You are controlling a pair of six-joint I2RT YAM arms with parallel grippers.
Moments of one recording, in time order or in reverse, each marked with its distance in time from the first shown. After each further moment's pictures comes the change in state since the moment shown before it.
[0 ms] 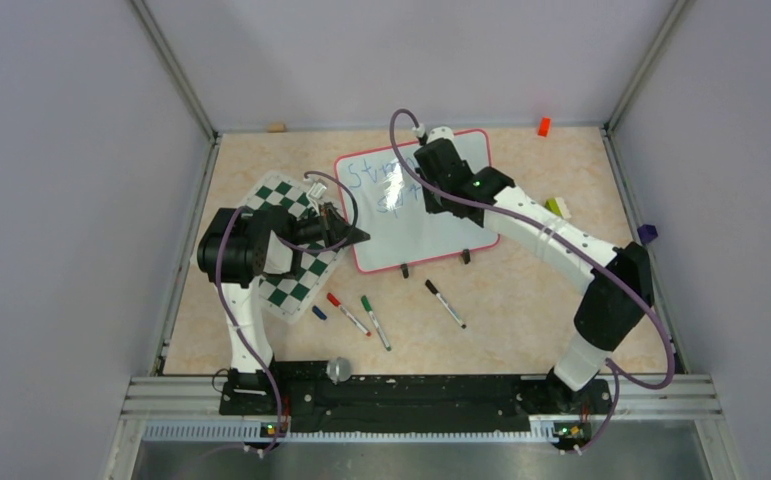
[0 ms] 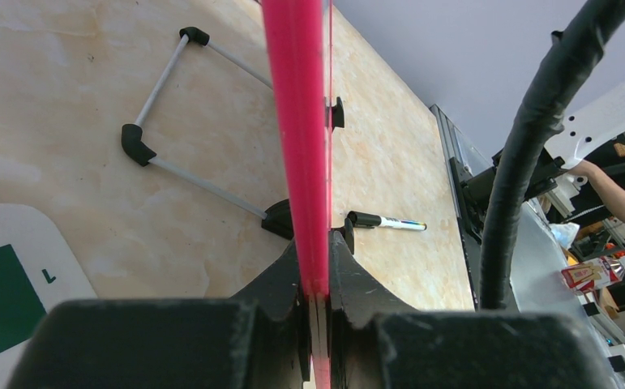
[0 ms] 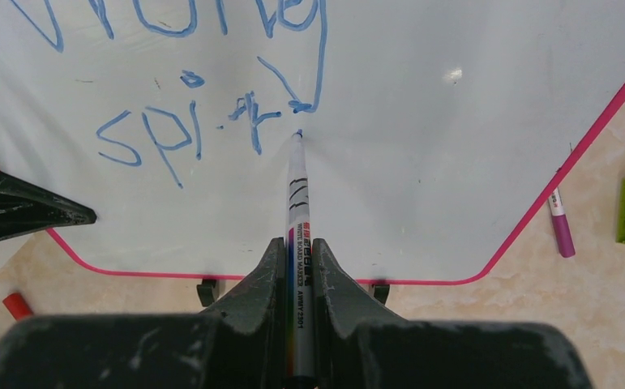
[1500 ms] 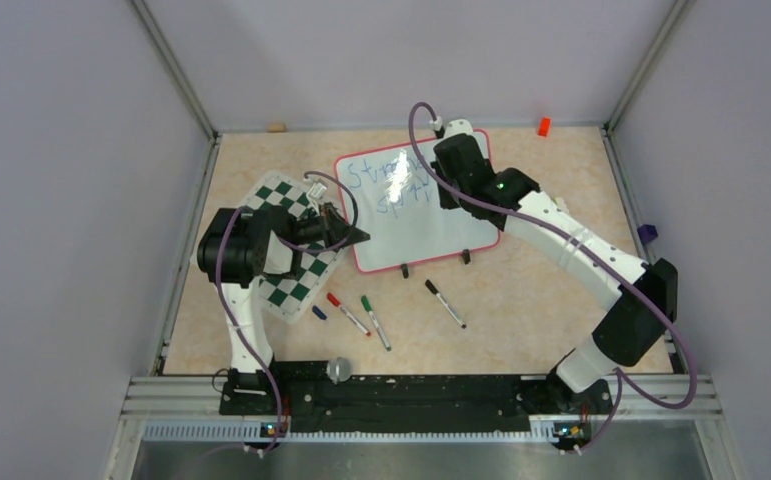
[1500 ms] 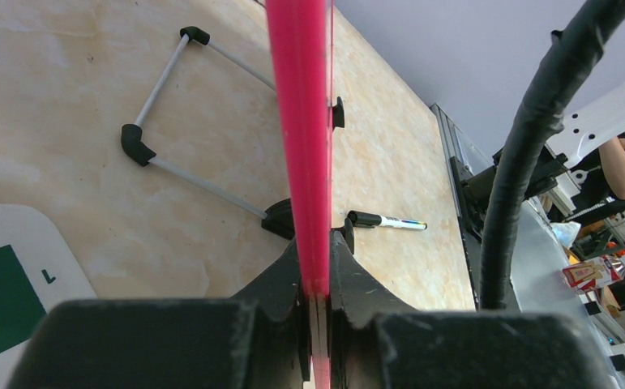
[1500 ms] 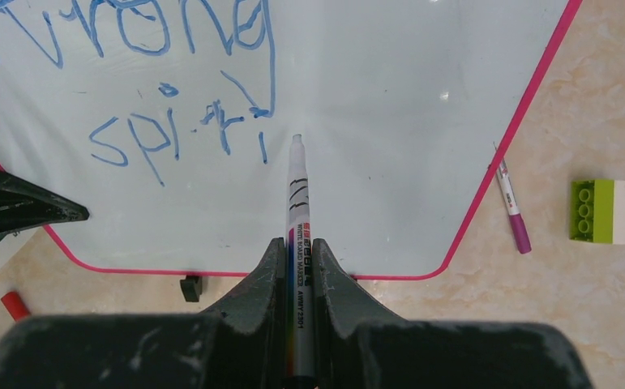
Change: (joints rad) left arm 0.000 0.000 -0.001 0.001 0.001 0.003; right arm -0.029 -0.116 -0.047 0.005 0.008 -0.037
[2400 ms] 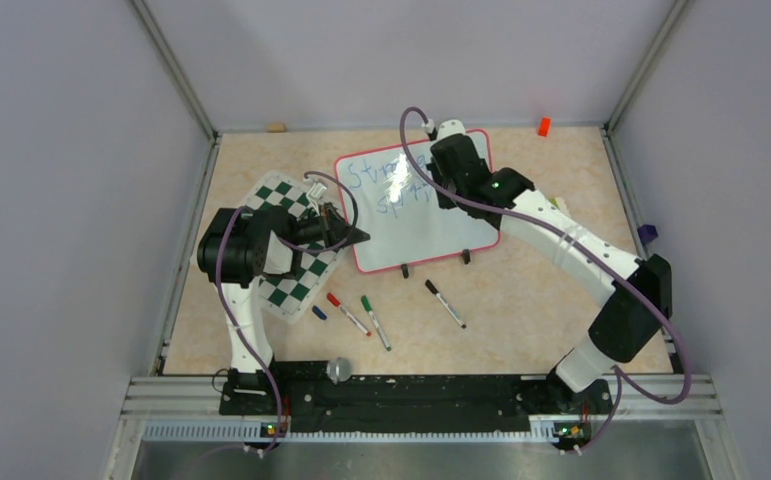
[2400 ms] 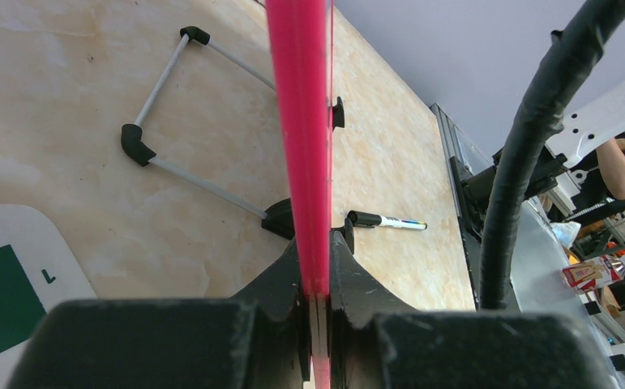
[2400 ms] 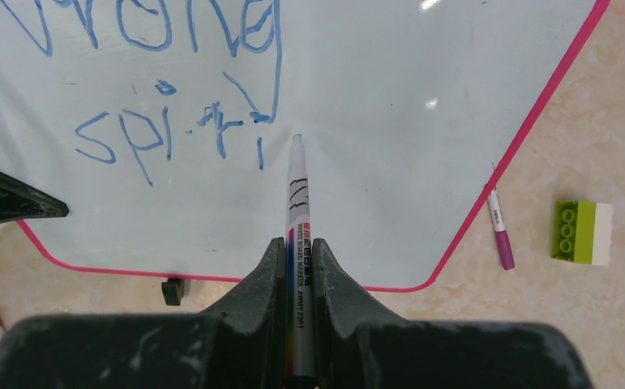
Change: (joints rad) left arm 0.000 0.000 -0.001 0.000 0.000 0.000; right arm 0.000 0.015 0.002 0.024 -0.004 -0.079
